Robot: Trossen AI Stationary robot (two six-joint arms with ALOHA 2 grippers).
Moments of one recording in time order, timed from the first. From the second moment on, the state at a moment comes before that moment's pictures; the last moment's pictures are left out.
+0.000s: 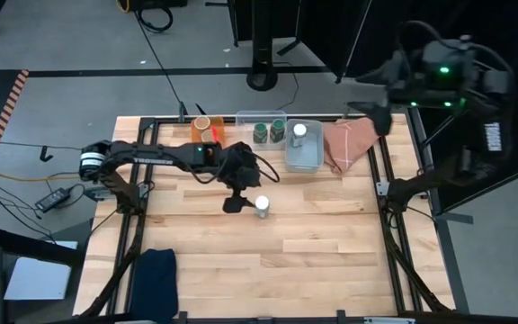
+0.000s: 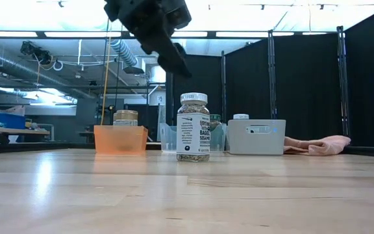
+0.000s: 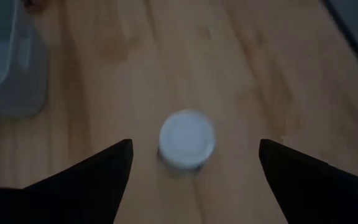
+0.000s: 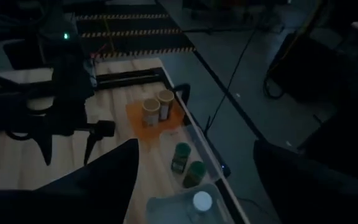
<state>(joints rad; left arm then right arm) 0.12 1.60 1.25 -0.51 0.30 0.24 -0.41 1.34 2.25 -1.37 0.03 -0.15</state>
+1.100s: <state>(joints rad) 0.07 1.79 1.25 -0.35 0.30 0.31 -0.39 1.27 2.25 -1.50 0.03 -0.02</state>
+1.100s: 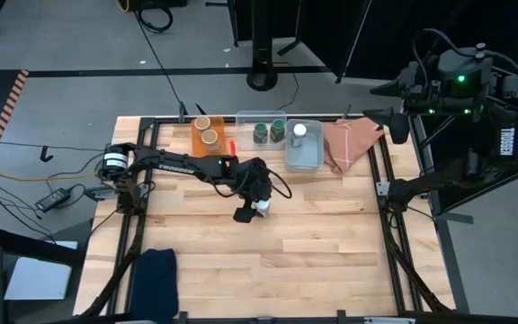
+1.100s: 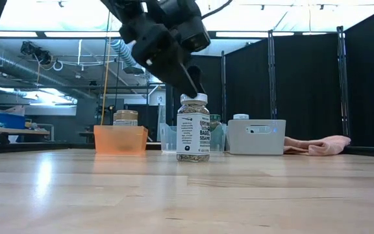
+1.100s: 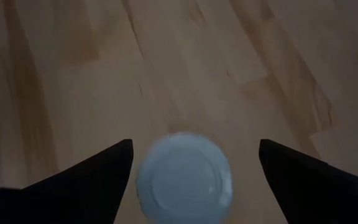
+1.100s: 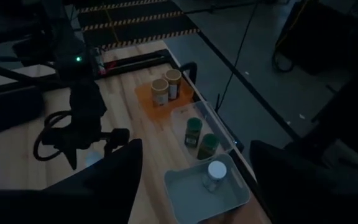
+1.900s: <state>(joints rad) 0.08 1.87 1.25 -0.37 0.23 0.37 -0.39 1.27 2.25 -1.51 0.03 0.00</state>
